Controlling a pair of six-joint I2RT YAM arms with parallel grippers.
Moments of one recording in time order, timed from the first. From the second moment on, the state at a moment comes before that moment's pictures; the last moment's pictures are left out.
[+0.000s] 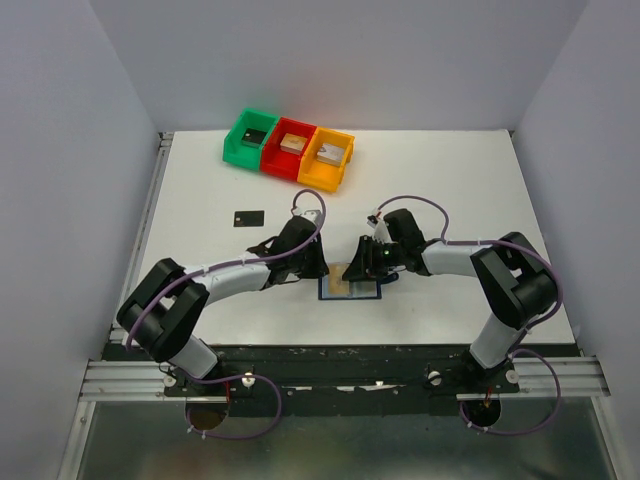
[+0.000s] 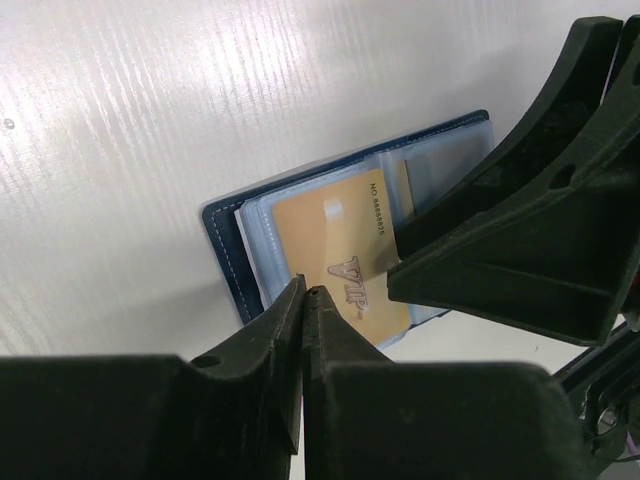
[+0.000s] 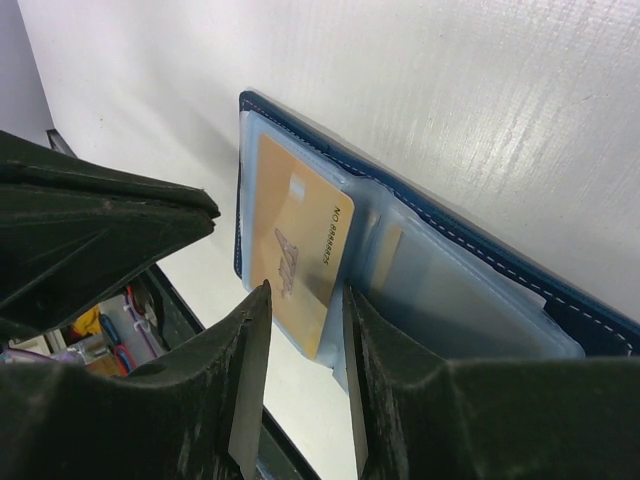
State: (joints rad) left arm -0.71 1.52 0.76 -0.01 0.10 -0.65; right arm 0.52 1.72 0.75 0.13 -0.60 0.64
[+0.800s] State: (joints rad) left arm -0.71 1.58 0.76 -0.03 0.09 -0.65; right arm 0.52 1.76 0.69 0.30 -0.67 0.74
